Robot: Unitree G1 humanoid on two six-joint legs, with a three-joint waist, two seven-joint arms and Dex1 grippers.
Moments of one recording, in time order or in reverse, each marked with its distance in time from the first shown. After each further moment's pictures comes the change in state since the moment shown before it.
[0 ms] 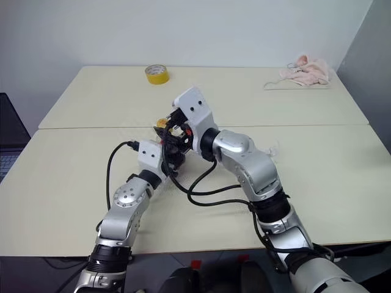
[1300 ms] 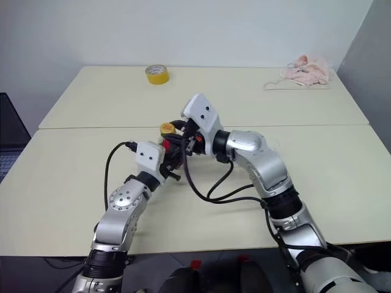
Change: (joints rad) left arm 0.043 0.024 -0.004 -0.086 -0.023 0.000 -0.057; right arm 0.007 -0.145 -0.002 0.112 0.031 -0.250 0.369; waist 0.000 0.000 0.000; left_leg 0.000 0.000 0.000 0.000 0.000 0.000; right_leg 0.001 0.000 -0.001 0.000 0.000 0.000
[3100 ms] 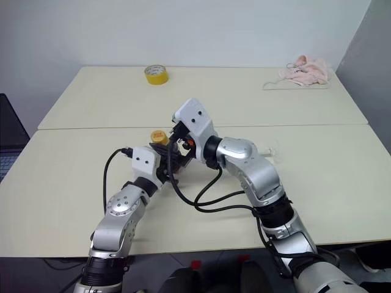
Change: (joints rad) left arm 0.046 -0.025 0.023 -0.031 -0.017 0.064 0.049; right arm 0.034 0.115 0.038 -0.115 -0.077 0.194 -0.255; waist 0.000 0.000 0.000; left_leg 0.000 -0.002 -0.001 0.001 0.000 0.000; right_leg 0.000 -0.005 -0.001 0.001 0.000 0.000
